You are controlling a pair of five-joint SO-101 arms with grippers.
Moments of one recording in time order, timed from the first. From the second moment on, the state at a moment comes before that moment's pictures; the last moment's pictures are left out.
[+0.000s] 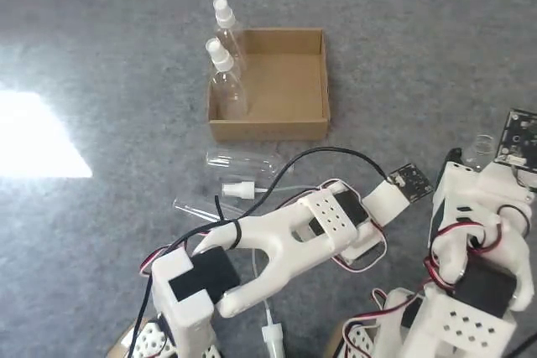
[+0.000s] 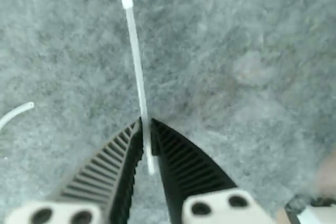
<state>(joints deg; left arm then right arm) 53.0 16.4 21.0 56.5 6.8 20.4 -70.5 44.7 68.0 4.1</state>
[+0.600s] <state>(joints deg) 46.3 -3.7 37.3 62.0 0.7 20.4 -70.5 44.7 68.0 4.1</state>
